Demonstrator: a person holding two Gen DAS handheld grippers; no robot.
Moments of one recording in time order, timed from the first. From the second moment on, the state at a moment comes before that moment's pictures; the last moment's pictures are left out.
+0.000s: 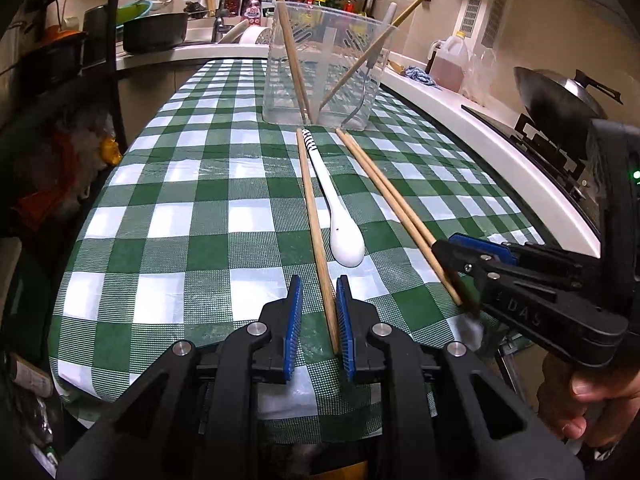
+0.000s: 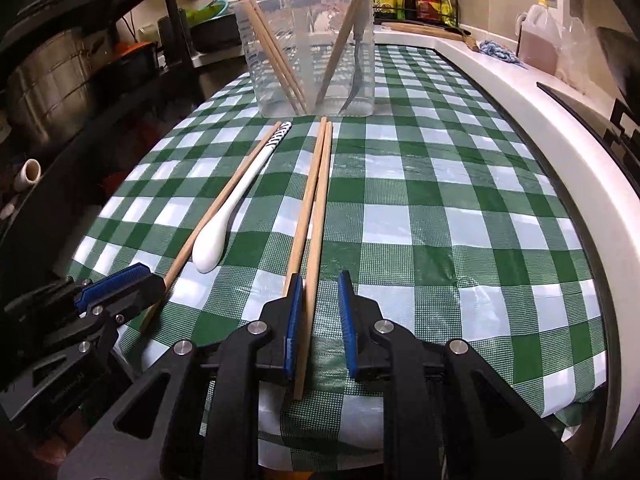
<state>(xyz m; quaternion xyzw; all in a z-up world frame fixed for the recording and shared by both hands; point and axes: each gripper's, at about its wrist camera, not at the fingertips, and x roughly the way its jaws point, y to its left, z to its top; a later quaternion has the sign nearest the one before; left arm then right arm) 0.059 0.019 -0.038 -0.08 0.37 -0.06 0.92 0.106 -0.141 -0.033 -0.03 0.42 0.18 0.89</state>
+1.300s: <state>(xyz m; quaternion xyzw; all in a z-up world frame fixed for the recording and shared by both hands) 0.056 0.033 -0.042 -0.05 0.35 -0.02 0.93 0.095 -0.169 -0.034 -0.03 0.41 0.11 0.90</state>
